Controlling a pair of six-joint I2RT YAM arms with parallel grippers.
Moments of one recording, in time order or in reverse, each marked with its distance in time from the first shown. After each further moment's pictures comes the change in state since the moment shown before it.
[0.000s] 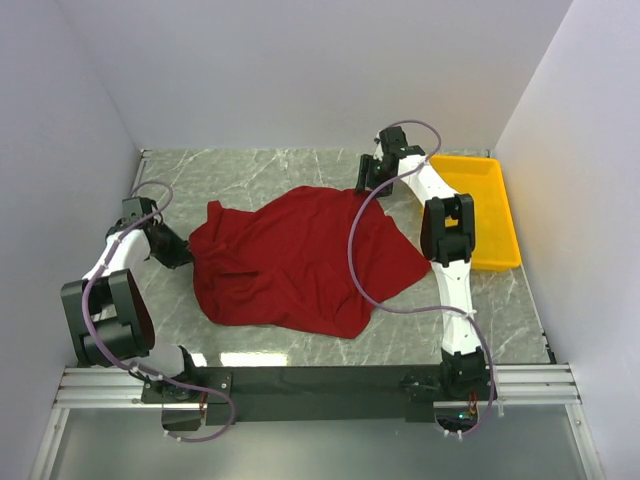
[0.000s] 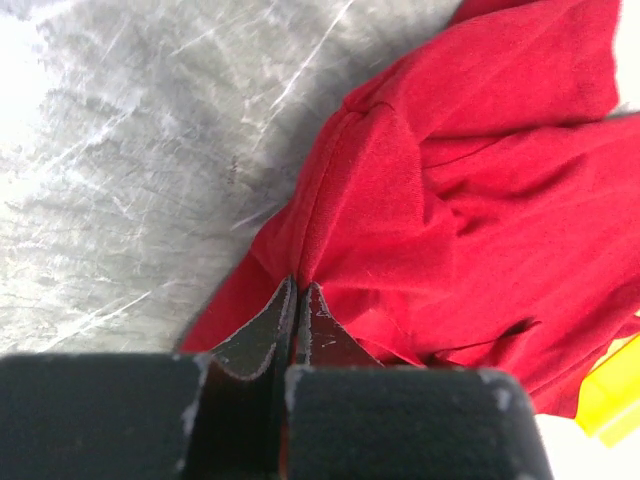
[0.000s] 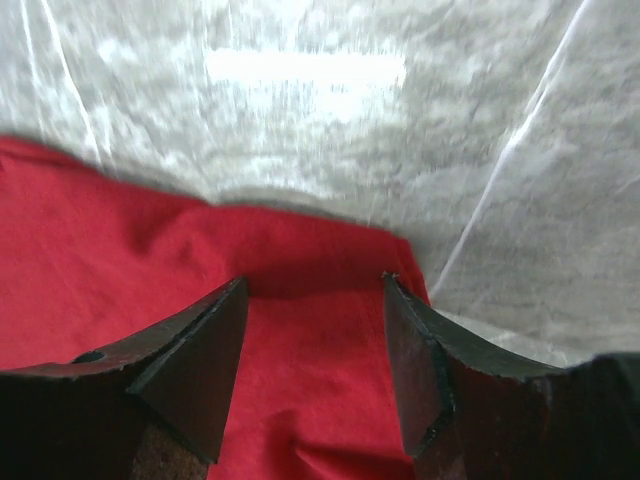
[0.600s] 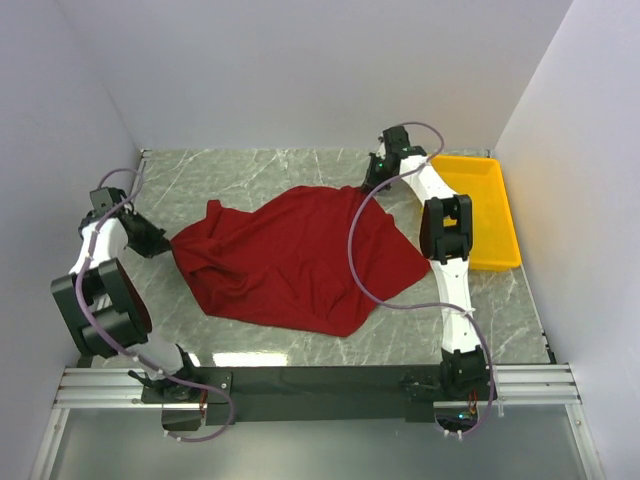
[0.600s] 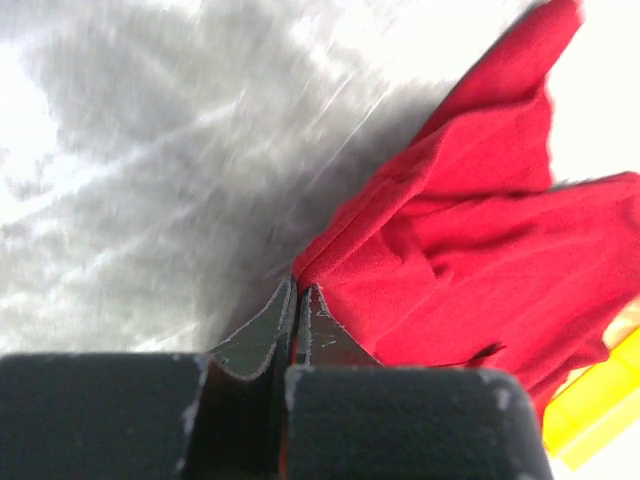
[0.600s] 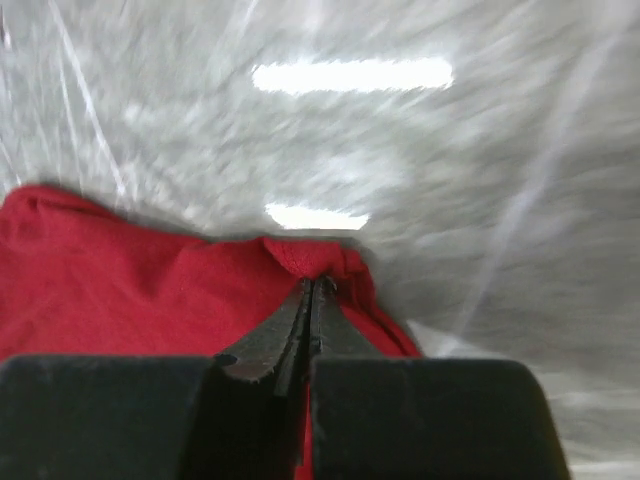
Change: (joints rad) left arm 0.148 0.053 0.147 -0.069 0.030 0.072; right arm -0.021 0.084 0.100 0.018 -0.063 0.099
